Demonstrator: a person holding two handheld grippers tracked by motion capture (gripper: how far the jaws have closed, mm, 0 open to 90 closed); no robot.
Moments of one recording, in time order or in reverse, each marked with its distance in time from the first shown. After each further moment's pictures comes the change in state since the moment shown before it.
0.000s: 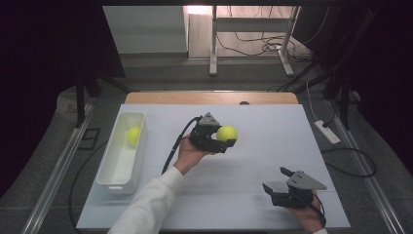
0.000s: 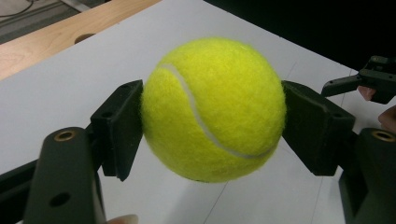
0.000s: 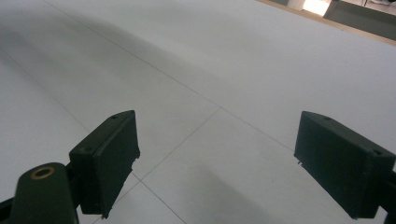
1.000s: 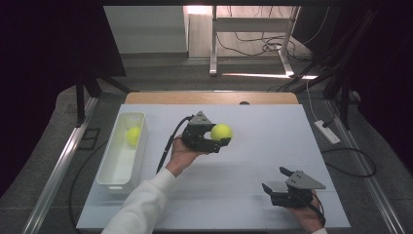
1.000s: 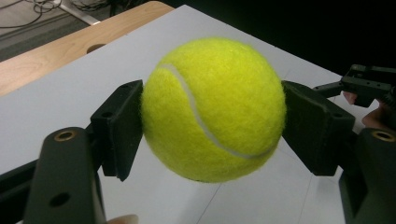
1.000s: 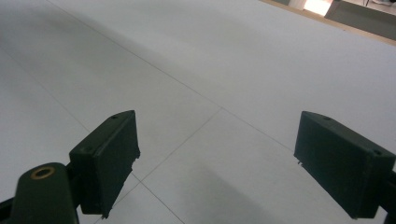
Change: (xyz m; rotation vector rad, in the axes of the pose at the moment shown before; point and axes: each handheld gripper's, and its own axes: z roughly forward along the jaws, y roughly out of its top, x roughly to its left) left arm 0.000 -0.002 -0.028 -0.040 0.006 -0.002; right arm 0.000 0.000 0.002 0.003 0.002 -0.007
